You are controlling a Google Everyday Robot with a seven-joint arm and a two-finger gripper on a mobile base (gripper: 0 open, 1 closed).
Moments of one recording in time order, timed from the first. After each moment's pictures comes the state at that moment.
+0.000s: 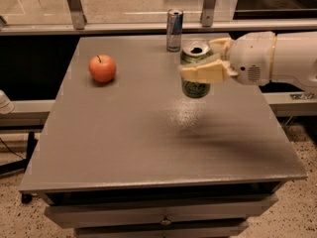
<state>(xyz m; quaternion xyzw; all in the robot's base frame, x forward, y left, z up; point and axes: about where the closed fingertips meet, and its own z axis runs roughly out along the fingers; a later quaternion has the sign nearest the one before) 0.523 -0.077 0.976 -0.46 0.66 0.28 0.53</state>
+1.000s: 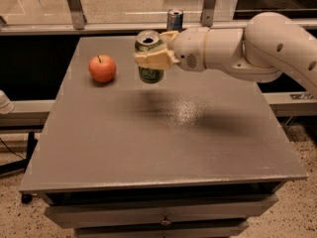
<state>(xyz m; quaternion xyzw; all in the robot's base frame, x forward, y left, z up) 0.598 0.022 0.963 -0.46 0.62 0.32 0.55</state>
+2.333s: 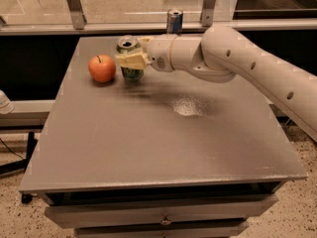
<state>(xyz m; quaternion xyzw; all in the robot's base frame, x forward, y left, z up) 0.667 0.080 0.916 -0.44 0.63 0.31 0.56</state>
